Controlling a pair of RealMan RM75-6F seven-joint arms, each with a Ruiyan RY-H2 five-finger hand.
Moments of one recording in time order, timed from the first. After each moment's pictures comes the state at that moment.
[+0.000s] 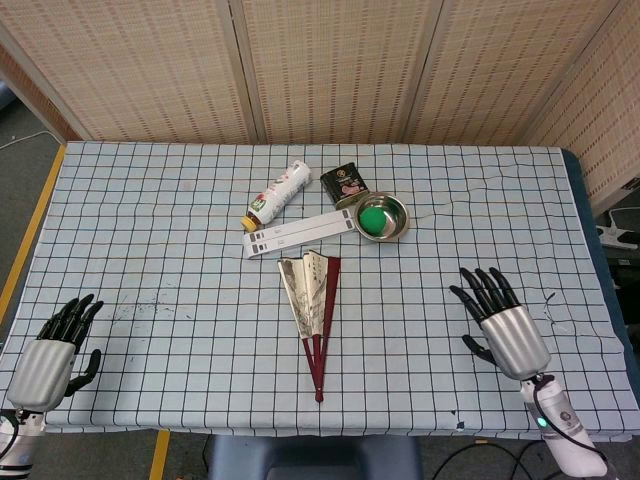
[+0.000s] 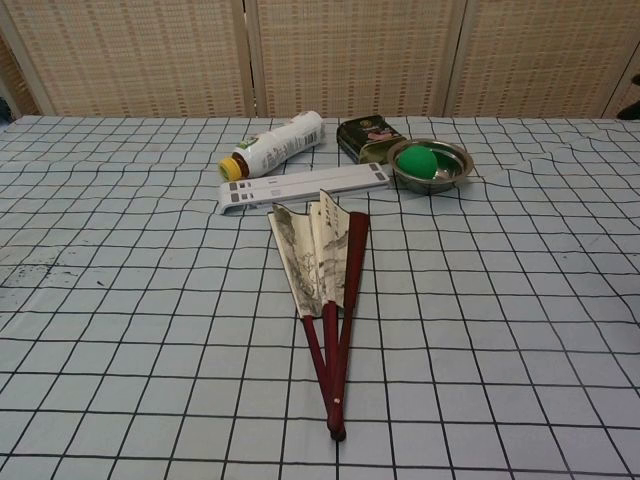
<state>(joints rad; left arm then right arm) -0.12 -1.19 -0.01 -1.54 1.60 1.51 0.05 0.26 -1.32 0.07 -1.49 -1.74 1.42 -0.19</state>
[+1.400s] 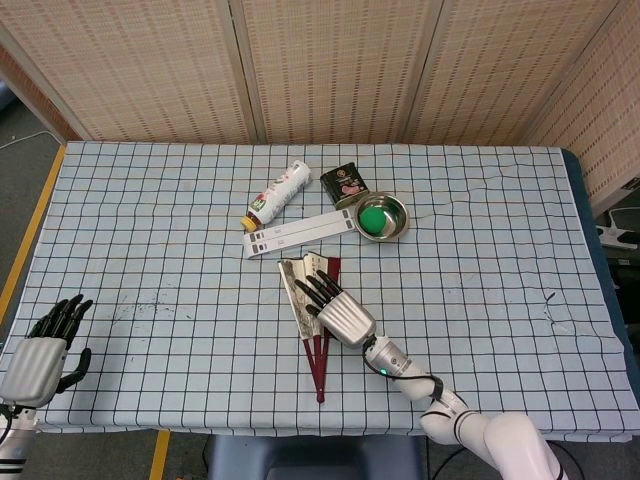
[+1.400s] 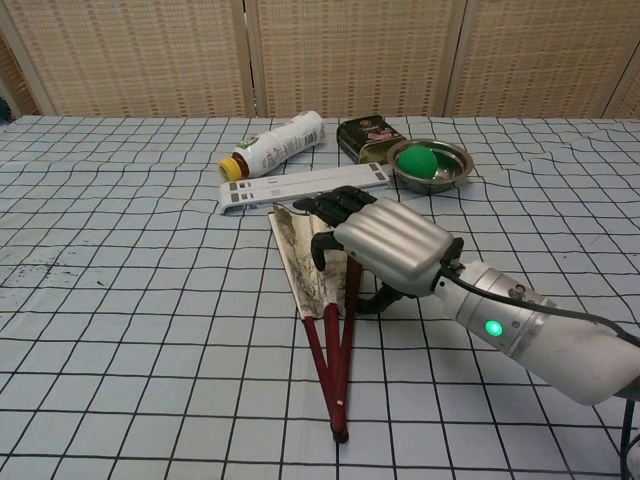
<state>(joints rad) -0.13 -1.16 -0.02 -1.55 1.51 1.43 0.05 0.74 -2.11 0.06 -0.56 -1.75 1.20 0.02</state>
